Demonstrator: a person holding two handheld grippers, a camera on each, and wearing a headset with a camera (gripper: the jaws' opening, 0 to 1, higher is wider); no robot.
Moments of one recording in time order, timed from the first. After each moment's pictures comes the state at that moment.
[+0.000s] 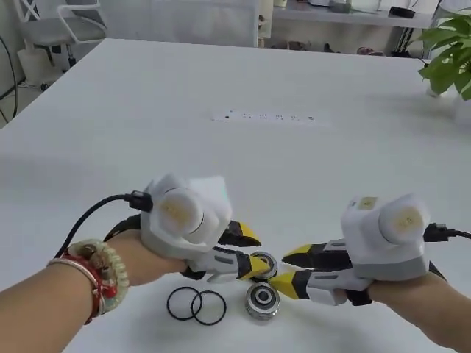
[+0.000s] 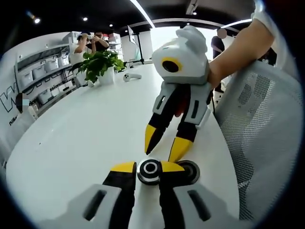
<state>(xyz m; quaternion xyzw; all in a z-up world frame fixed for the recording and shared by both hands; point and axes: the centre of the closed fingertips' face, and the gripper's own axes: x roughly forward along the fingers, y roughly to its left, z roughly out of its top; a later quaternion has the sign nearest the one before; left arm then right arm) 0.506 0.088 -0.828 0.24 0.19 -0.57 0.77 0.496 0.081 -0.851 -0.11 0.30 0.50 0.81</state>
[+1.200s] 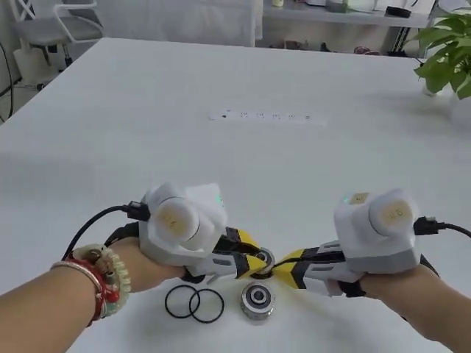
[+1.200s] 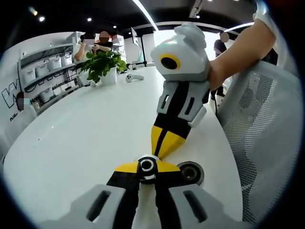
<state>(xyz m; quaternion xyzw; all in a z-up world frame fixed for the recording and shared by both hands) 0.506 0.088 -0.836 0.22 0.18 -0.56 0.78 0.498 0.078 -0.857 -0.12 0.32 0.48 0.81</state>
